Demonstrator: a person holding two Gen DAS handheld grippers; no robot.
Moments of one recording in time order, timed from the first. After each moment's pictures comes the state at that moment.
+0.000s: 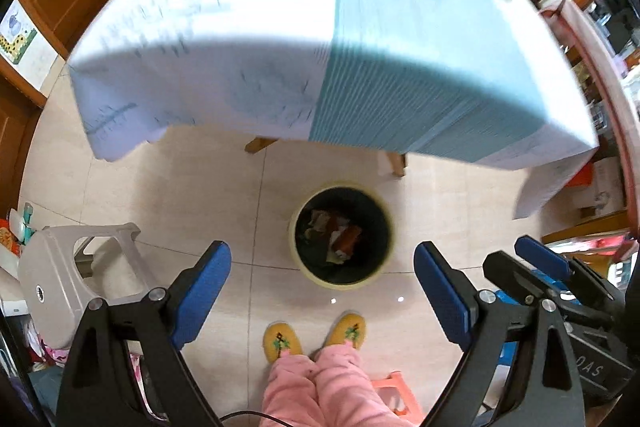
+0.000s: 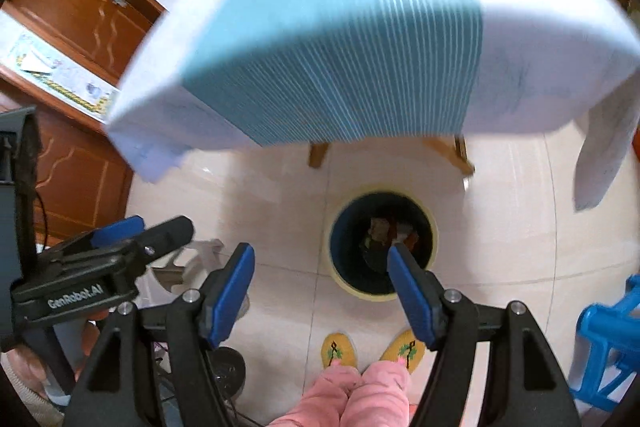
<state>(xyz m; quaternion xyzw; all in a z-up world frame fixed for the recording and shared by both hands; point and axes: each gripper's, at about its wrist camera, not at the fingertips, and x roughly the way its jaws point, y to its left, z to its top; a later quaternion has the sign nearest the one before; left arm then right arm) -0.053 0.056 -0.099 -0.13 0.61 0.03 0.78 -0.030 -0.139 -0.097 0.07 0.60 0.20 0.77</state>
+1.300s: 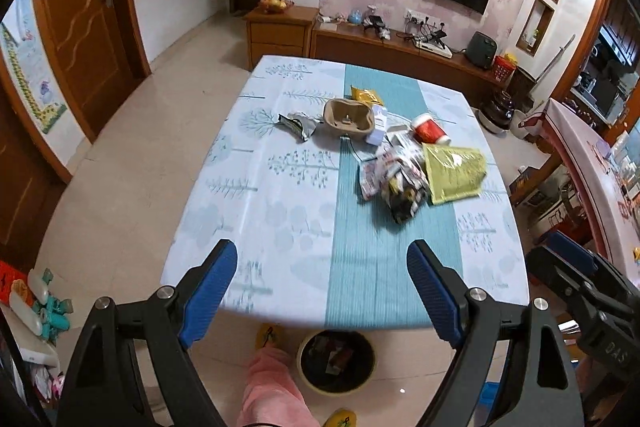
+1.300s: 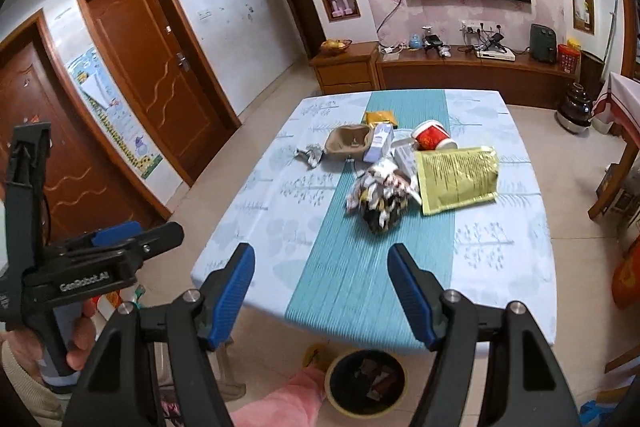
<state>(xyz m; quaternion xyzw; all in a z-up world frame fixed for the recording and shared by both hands) 0.071 0.117 0.124 -0.12 0.47 0.07 0.87 0.094 -0.111 0.126 0.03 0.42 0.24 0.87</state>
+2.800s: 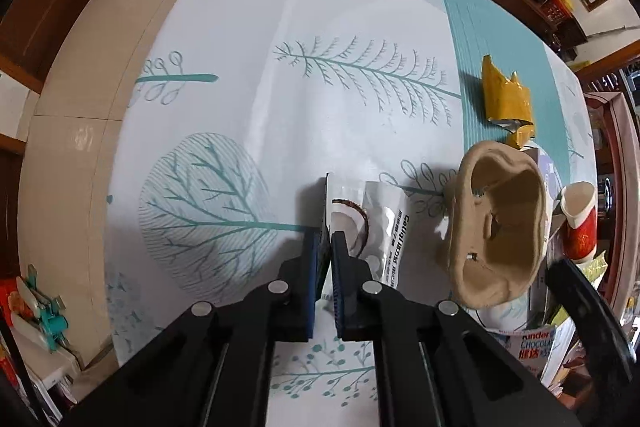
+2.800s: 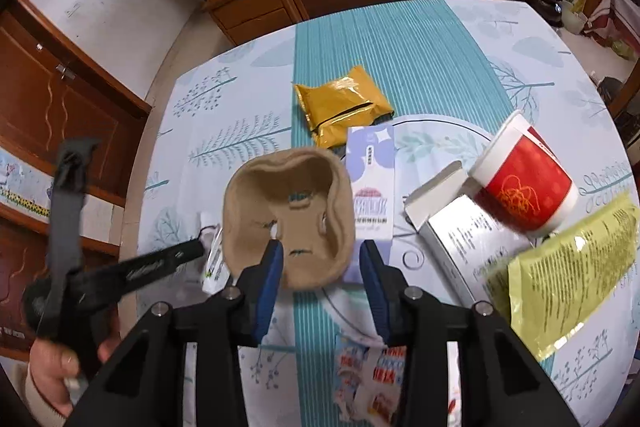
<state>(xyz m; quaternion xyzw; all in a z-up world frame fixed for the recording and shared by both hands) 0.445 0.239 -0.115 -0.17 0.66 0.03 0.73 0.417 0.012 -0.045 0.09 0.59 0.09 0.80</state>
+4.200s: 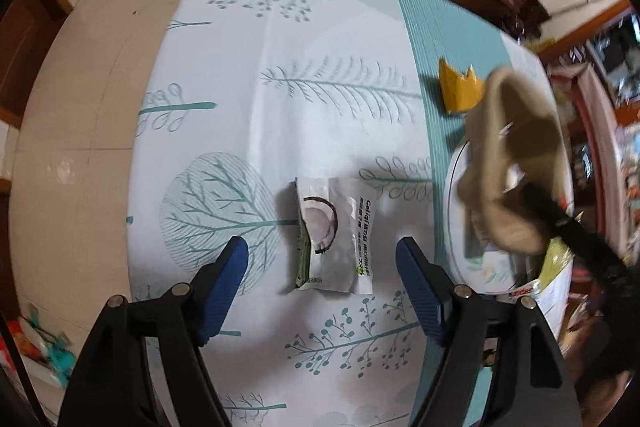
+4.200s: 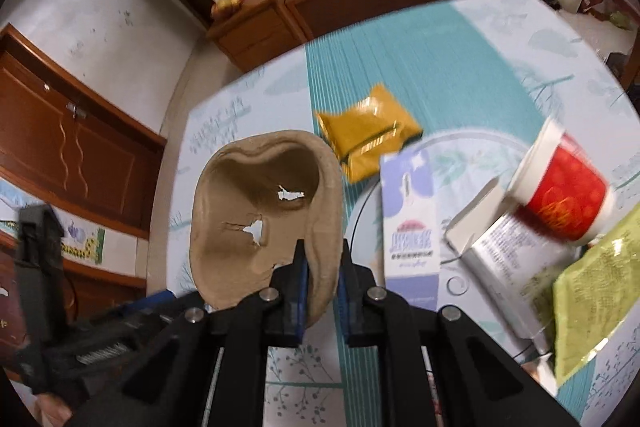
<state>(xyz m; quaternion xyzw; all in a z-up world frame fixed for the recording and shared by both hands) 0.432 0.246 -0.084 -0.14 0.65 -0.04 0.75 0.421 0.017 -0.030 0.16 0.54 0.10 0.82</state>
